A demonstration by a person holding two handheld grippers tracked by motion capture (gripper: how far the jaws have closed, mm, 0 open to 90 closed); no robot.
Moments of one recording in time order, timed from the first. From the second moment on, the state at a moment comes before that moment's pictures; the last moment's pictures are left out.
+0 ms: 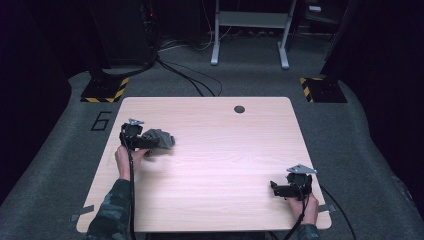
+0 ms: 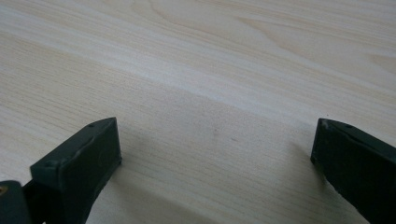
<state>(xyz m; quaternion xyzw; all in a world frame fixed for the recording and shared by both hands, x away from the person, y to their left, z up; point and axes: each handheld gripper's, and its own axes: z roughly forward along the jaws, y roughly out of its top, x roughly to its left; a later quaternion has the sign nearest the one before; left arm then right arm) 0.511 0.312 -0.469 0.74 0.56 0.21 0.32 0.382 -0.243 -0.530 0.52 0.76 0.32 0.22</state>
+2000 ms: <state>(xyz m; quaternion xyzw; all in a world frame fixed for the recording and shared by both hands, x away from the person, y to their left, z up) 0.468 0.286 -0.441 0.73 0.49 0.26 0.40 0.382 -0.243 -0.529 0.52 0.76 0.33 0.22</state>
